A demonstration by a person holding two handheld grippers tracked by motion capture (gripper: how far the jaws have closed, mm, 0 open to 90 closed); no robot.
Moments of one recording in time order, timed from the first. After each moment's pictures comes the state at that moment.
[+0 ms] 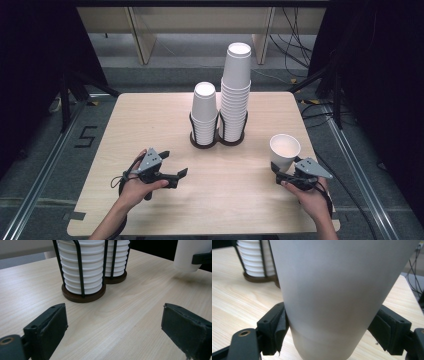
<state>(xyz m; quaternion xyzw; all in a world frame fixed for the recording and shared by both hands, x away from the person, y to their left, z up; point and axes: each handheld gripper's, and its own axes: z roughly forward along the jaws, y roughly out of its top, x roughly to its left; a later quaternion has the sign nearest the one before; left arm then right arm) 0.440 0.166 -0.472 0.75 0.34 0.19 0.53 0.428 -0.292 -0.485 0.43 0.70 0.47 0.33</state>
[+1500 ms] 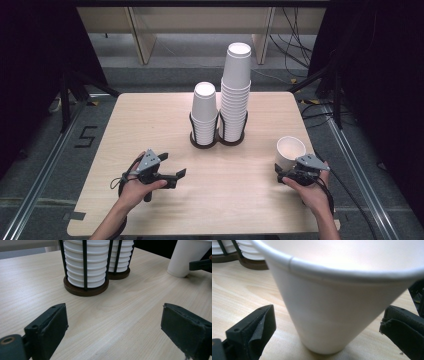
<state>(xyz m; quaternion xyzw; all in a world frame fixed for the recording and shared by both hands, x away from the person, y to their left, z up) 0.443 0.172 -0.483 0.75 0.36 0.18 0.53 0.445 -0.303 -0.496 0.50 0.71 0.39 0.31</state>
